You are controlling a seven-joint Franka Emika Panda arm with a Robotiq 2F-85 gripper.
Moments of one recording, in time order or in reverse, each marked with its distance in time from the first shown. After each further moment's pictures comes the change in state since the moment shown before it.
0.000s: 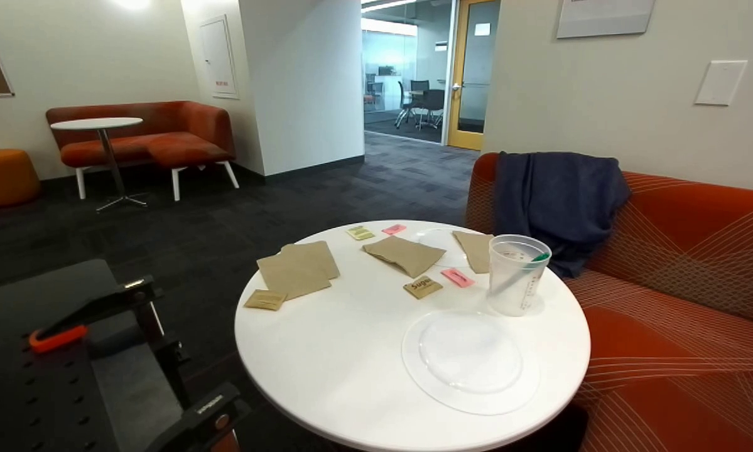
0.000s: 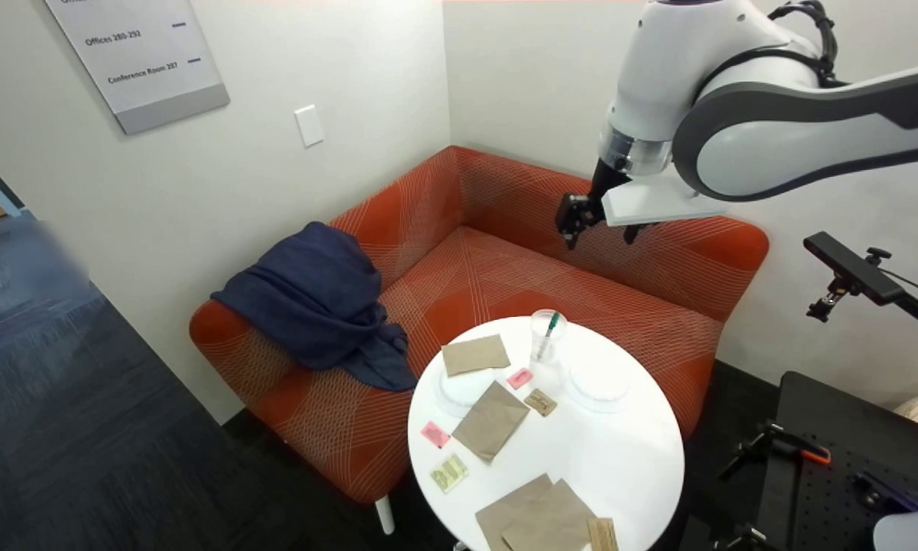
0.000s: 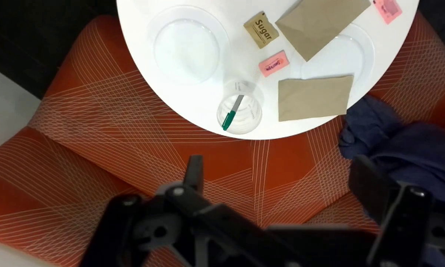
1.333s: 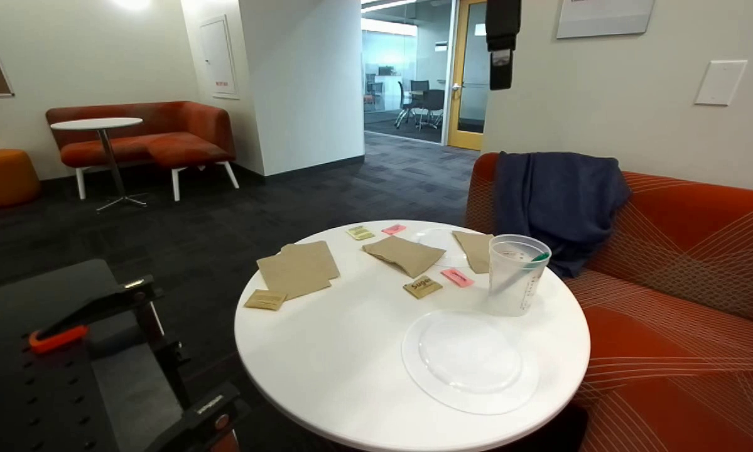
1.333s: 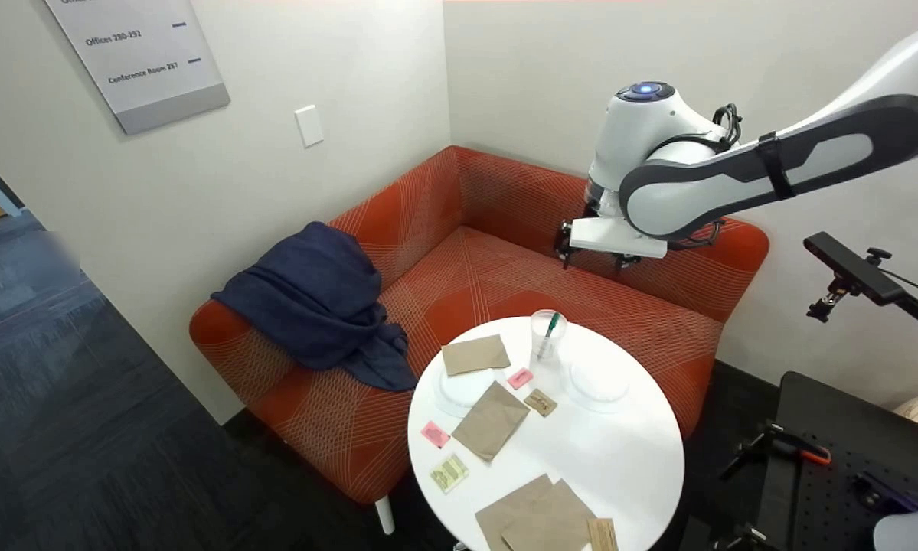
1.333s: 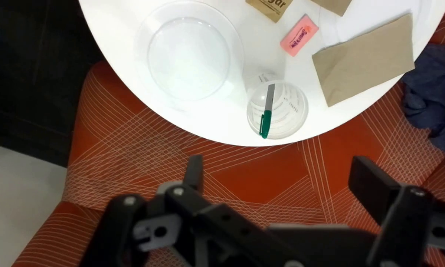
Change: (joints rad) arm -0.022 0.245 -0.135 -0.004 0.083 0.208 0.157
